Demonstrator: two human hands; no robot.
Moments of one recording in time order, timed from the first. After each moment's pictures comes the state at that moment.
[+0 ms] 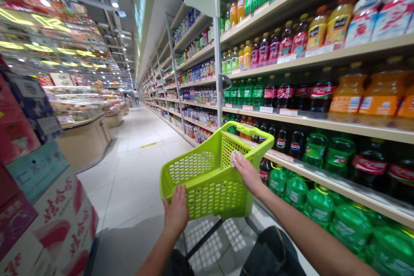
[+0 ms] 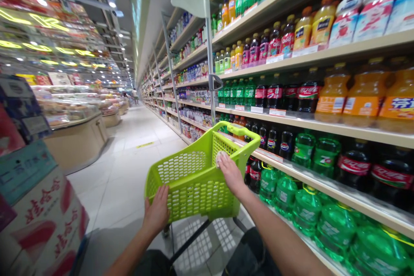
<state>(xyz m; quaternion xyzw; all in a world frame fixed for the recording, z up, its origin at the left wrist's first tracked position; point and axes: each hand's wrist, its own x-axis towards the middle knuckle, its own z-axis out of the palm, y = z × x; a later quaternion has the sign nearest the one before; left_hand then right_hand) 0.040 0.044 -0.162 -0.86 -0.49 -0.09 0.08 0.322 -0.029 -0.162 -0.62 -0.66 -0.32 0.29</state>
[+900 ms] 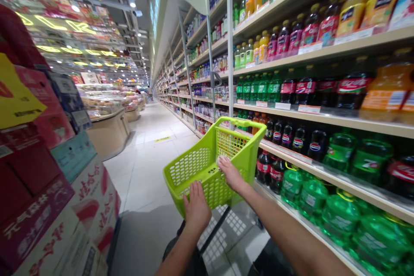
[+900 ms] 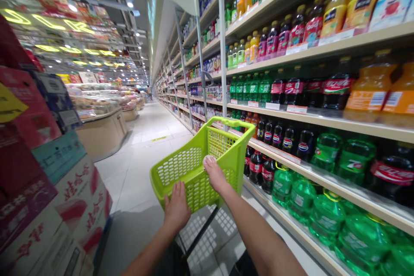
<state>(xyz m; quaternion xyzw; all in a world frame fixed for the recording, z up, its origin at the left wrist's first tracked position) 0.060 0.010 -0.158 -0.84 -0.54 -0.06 0.03 0.255 0.041 -0.171 -0.59 -0.72 -0.15 0.34</state>
